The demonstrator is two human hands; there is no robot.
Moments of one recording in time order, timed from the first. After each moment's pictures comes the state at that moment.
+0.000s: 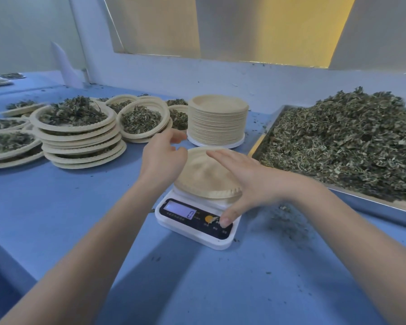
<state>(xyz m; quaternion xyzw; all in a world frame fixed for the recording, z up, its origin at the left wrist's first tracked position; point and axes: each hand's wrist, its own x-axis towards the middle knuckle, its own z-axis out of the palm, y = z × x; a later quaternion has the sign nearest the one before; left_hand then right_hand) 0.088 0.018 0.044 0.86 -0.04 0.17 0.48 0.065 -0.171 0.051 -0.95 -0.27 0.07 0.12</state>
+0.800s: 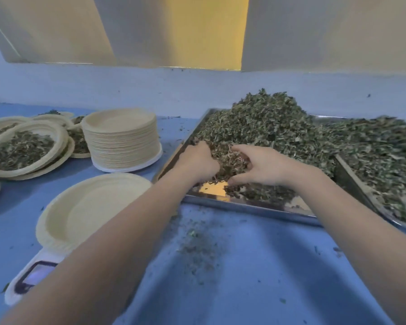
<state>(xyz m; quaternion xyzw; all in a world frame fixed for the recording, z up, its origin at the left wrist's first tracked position) 0.139 -0.208 0.066 0.94 -0.22 -0.06 0.25 0.087 -0.365 0.061 -0.99 -0.01 -0.02 0.15</state>
